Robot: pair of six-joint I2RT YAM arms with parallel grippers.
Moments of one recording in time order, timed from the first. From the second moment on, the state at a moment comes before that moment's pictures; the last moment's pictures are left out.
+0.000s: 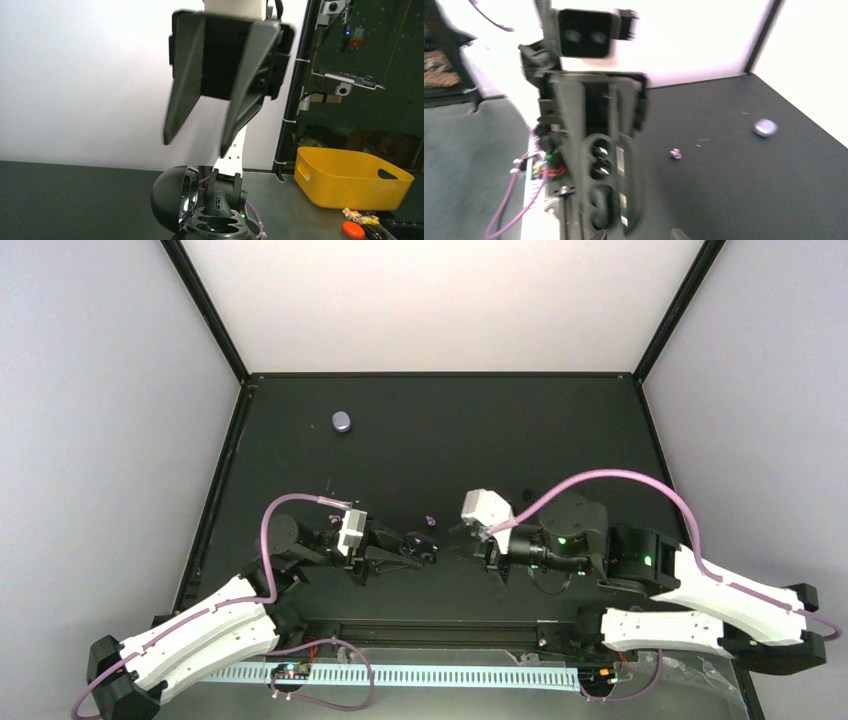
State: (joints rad) left arm -0.84 0.64 0.44 0.48 0.78 -0.31; right arm 1.30 0.92 1.22 -0.65 -0.05 -0.02
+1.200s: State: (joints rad) left arm -0.84 0.61 0.44 0.46 0.72 -0.32; right arm 0.29 1.52 0.74 -0.01 0.22 0.66
